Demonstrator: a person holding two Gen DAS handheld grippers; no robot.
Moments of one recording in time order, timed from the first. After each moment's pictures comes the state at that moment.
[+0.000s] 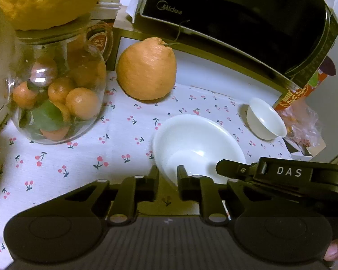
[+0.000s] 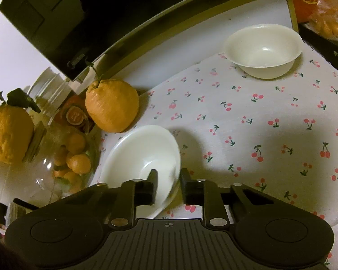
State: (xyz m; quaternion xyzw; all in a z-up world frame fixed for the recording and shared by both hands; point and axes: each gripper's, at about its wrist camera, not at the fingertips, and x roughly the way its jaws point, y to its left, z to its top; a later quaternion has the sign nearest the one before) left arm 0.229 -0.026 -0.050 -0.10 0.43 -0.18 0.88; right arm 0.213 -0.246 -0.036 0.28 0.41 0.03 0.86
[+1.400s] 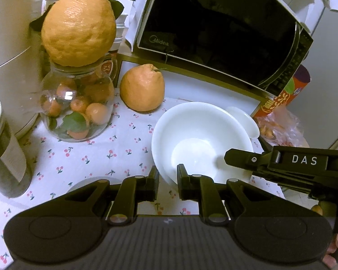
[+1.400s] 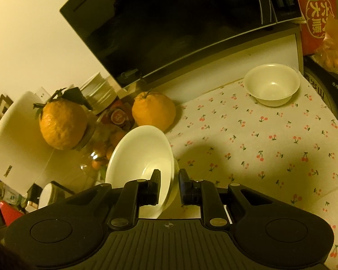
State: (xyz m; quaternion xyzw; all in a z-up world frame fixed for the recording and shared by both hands) left arm 0.173 -0.001 0.006 -0.11 0.40 -0.19 0.89; right arm 0.156 -0.231 0.049 0.25 0.39 0.07 0.88
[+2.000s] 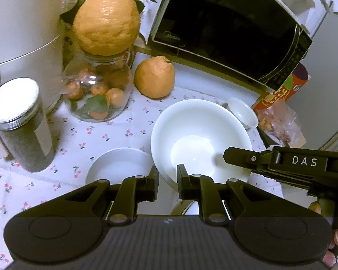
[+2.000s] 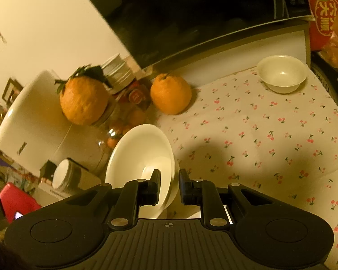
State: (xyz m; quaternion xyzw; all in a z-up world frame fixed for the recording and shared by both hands) left arm 0.146 0.030 0.017 -0.12 0.43 -0.18 0.88; right arm 0.129 -0.202 0.063 0.23 0.42 0.09 0.87
